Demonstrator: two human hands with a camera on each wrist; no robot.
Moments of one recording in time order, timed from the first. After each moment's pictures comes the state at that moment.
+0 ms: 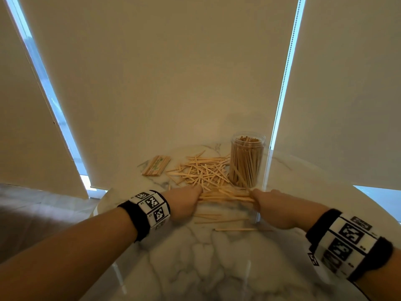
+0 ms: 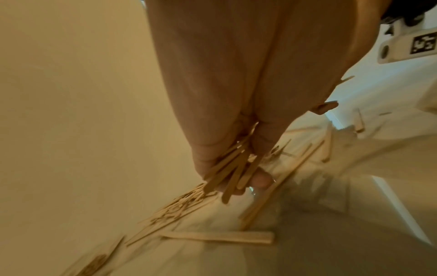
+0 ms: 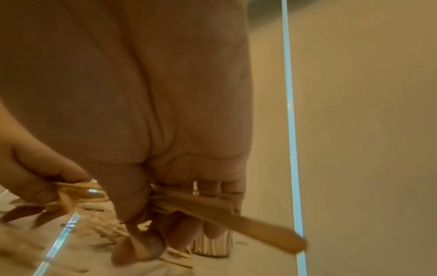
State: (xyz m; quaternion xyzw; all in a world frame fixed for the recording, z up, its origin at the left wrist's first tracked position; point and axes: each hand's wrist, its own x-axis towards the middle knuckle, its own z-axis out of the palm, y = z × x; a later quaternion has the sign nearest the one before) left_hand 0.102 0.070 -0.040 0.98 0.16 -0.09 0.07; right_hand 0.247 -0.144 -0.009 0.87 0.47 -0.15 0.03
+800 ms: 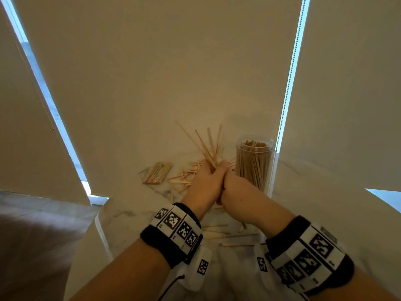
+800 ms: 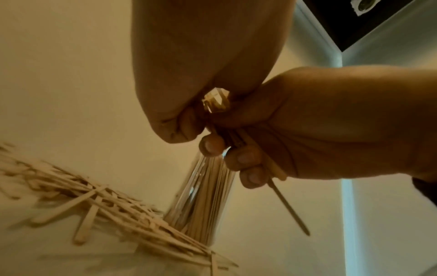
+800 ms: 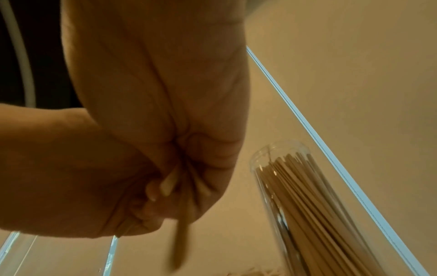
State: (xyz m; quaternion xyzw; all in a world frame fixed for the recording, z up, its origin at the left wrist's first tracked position) left_hand 0.148 0.028 -0.007 0.73 0.25 0.28 0.57; right_hand 0.198 -0.067 0.012 0.81 0.53 -0.08 -0.24
